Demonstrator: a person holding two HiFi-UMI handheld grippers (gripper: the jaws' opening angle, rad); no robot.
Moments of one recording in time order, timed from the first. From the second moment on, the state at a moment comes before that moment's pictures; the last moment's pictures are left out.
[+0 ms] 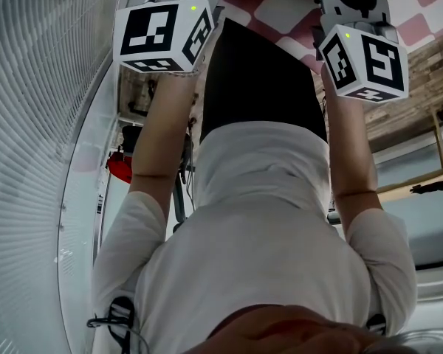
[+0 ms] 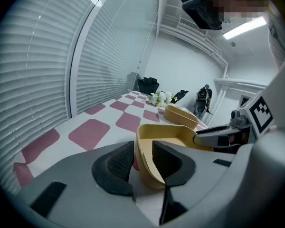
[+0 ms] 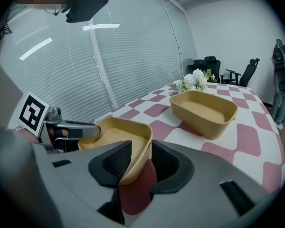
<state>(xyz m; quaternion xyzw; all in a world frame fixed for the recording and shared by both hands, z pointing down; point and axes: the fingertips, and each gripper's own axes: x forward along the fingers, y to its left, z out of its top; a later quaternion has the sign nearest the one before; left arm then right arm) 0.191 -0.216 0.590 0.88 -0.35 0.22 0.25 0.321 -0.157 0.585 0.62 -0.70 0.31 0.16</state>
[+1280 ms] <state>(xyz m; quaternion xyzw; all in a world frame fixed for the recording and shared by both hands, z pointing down) 0.154 -0.191 0.528 0.87 -0.38 0.20 0.26 0.295 -0.147 0.516 0.64 -0.70 0.26 0.16</state>
